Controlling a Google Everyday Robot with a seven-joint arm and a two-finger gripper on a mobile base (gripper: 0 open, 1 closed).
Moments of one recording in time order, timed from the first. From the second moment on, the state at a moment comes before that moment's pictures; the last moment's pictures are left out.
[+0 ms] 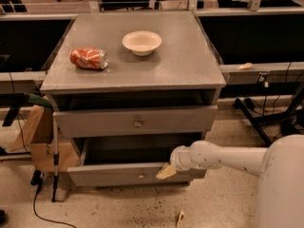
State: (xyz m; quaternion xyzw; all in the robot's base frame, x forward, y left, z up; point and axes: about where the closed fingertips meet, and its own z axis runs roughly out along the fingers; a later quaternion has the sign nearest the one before) arm 0.624 -0.073 0.411 -0.54 0.77 0.10 0.33
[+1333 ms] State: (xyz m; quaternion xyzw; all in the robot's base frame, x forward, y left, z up) arm 0.608 -0.078 0.423 -0.54 0.76 0.09 0.34
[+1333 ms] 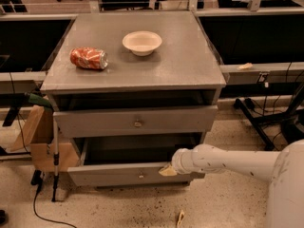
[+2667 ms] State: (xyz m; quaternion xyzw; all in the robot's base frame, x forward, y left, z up) arm 0.502 -0.085 0.440 -0.56 0.76 0.15 0.31
